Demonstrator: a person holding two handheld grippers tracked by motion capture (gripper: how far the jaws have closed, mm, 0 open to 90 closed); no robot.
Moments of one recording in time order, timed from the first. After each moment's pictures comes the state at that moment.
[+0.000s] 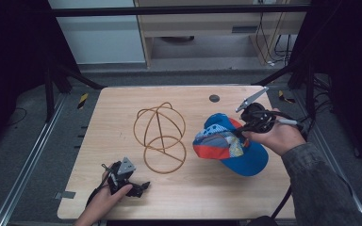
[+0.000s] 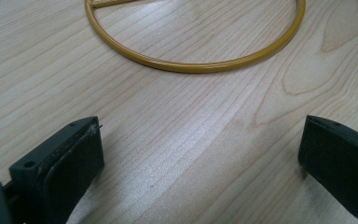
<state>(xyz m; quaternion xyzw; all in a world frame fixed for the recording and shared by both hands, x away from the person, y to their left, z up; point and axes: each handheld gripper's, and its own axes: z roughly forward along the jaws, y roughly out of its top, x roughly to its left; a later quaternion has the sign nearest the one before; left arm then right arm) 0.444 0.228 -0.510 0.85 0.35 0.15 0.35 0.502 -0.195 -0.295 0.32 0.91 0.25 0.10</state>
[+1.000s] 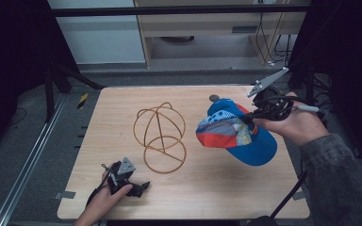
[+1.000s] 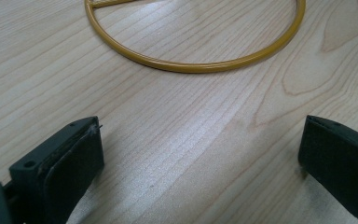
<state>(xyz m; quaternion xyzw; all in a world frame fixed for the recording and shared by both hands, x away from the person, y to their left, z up) 0.444 0.228 -0.509 0.85 0.35 0.15 0.35 0.488 -0.208 -0.230 0.30 0.90 0.27 0.14</state>
